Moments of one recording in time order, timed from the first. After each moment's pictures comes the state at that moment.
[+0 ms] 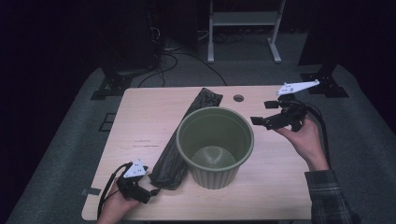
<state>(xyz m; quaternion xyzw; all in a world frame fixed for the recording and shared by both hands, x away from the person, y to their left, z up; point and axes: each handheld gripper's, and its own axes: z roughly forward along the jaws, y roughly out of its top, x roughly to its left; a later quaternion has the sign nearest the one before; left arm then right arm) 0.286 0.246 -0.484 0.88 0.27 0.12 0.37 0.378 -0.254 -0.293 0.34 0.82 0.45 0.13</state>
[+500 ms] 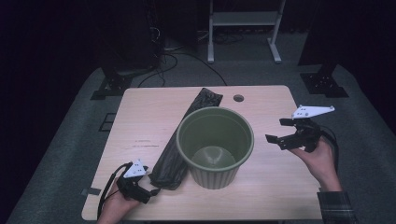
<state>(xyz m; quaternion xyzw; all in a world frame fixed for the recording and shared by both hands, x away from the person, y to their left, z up) 0.286 0.246 -0.484 0.88 0.27 0.12 0.37 0.345 -0.293 -0.345 0.35 0.81 0.43 0.16</state>
